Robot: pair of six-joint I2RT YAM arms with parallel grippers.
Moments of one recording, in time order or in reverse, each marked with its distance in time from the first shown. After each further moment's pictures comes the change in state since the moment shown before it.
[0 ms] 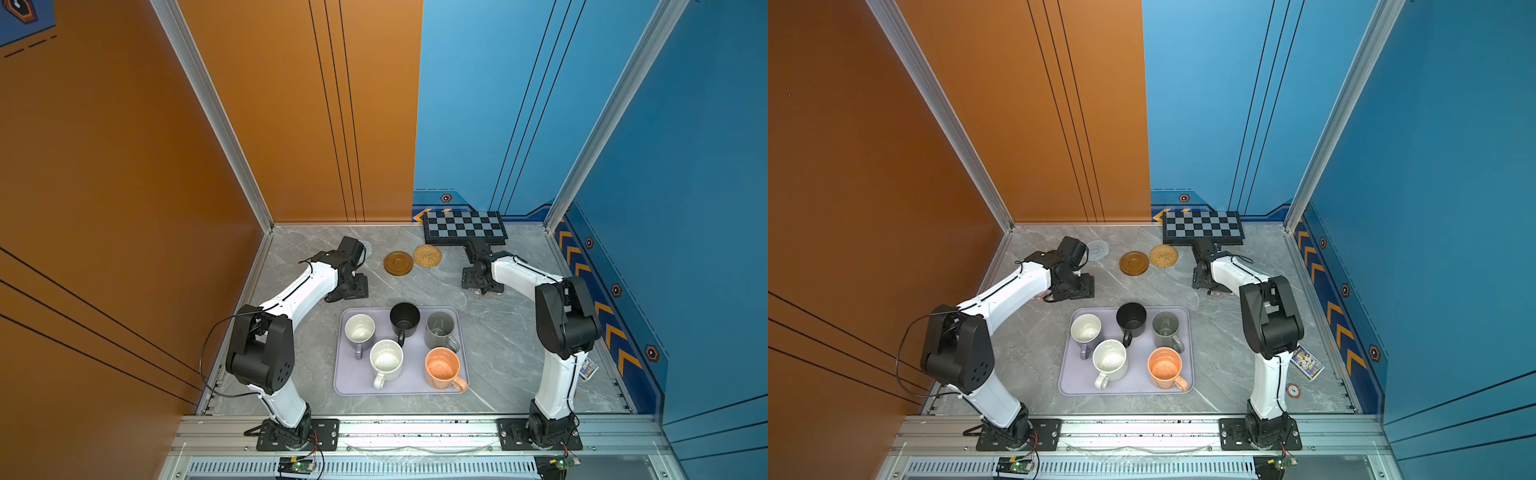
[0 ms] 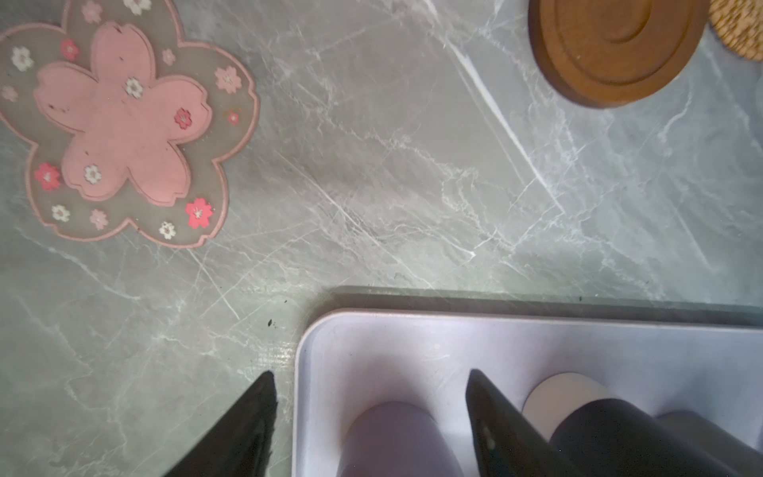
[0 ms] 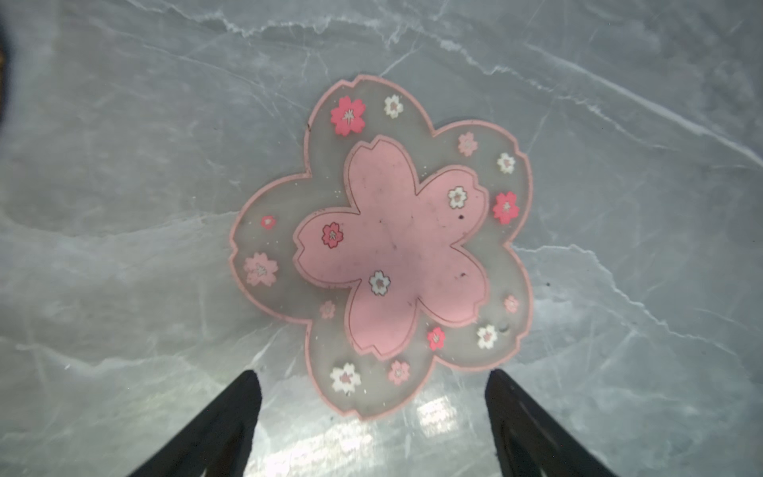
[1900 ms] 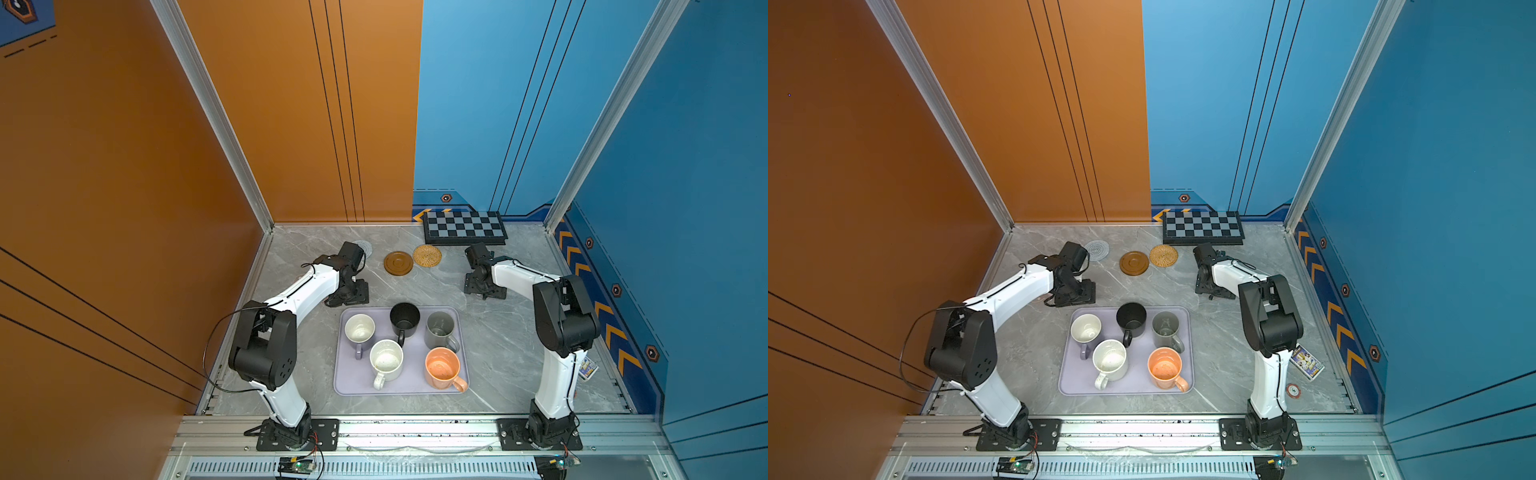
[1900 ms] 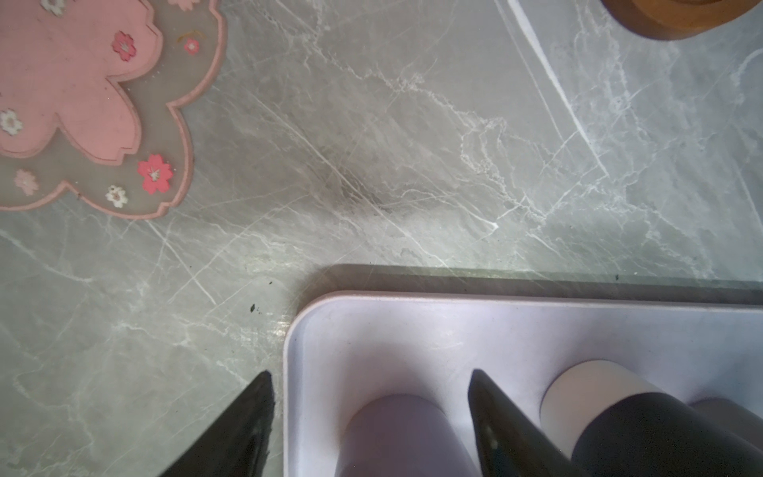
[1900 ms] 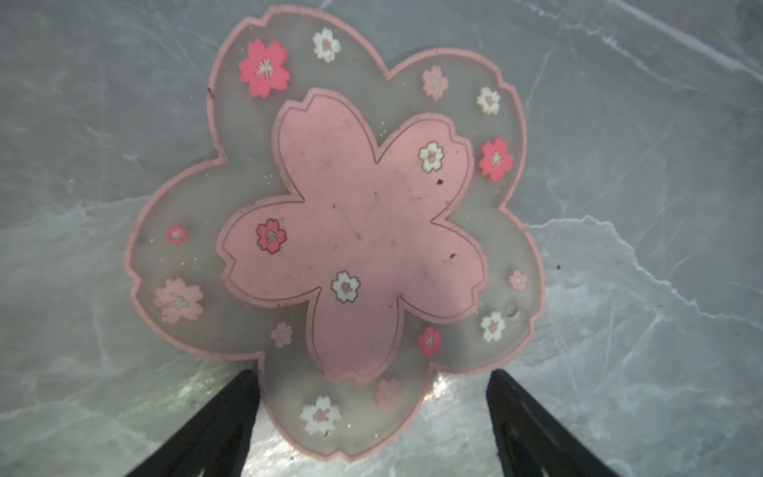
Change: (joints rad) left arm 0.006 0.019 -0.082 0.010 0.052 -0.007; right arm -0.025 0.093 -0.022 0.022 0.011 0.045
